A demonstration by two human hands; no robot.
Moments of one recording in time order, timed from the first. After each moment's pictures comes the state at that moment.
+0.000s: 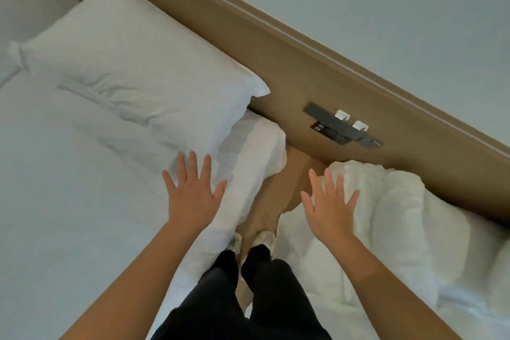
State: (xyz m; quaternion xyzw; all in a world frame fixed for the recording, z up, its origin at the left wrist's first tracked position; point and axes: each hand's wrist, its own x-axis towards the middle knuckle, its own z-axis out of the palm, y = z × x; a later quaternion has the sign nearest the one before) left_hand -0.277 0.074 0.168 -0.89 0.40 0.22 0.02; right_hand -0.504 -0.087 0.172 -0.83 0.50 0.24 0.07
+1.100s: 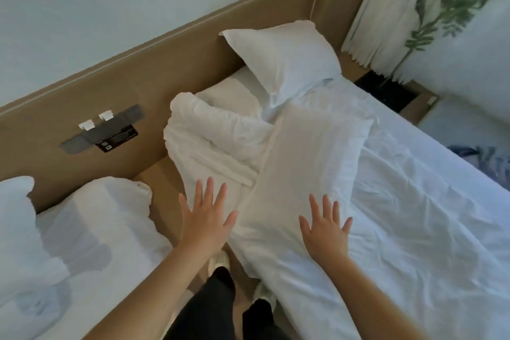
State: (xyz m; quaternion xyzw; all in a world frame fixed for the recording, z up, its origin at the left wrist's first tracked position) left_hand -0.723 0.203 0.235 -0.48 0.85 0.13 0.17; right_hand -0.932 0.341 0.185 -0.39 0.89 0.04 0.24
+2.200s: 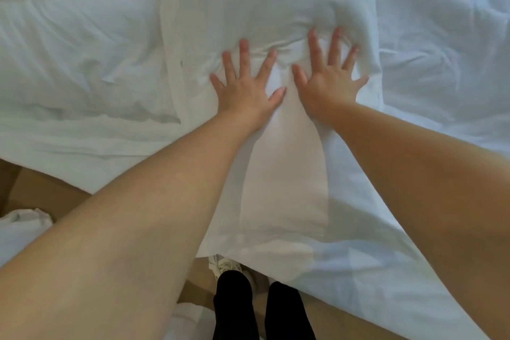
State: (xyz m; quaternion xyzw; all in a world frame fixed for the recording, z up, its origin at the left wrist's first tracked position) left_hand -1.080 0.075 -0.187 -0.27 0.93 0.16 0.18; right_hand -1.178 0.194 -0.187 -0.20 0.95 -0.06 0.21
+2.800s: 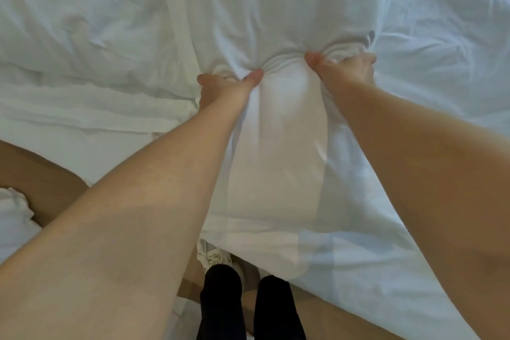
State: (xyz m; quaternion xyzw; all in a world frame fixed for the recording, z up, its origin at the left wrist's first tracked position) left_hand -1.042 0.065 -0.222 -0.64 0.60 0.48 0.09; right_hand -1.177 0.204 -0.206 0.12 0.92 -0.27 0.25
